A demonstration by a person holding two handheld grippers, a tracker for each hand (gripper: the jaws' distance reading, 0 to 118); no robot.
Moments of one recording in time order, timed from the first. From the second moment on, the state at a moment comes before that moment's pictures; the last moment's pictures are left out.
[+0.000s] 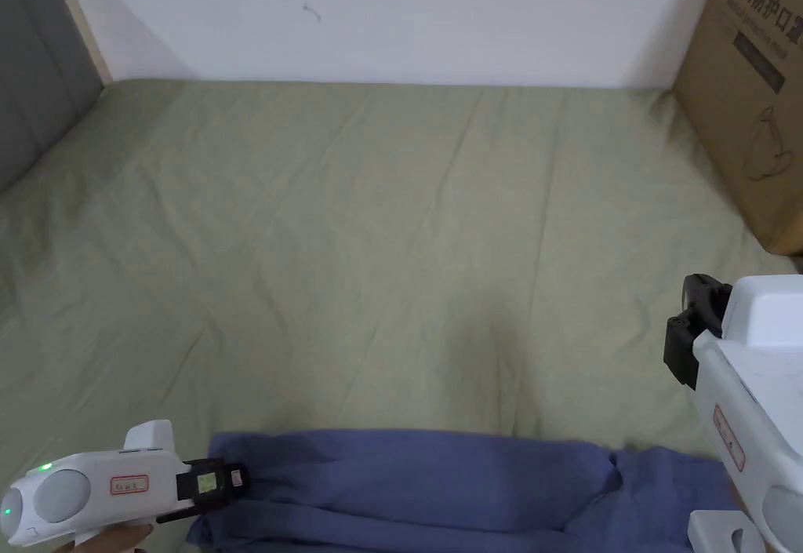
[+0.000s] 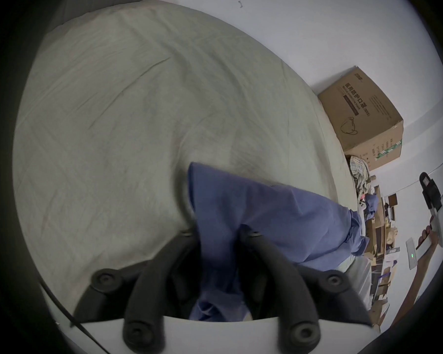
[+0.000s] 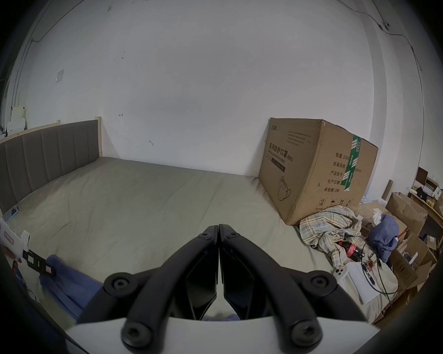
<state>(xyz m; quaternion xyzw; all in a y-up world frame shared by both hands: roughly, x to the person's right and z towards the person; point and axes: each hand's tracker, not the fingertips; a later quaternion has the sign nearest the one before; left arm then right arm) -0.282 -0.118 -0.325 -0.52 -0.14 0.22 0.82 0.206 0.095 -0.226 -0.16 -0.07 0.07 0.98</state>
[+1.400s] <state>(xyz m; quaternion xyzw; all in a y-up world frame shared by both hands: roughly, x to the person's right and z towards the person) -0.055 -0.043 -0.312 -0.55 -0.20 0.11 0.80 0.254 0.114 -0.181 -0.13 -0.07 0.03 0.99</state>
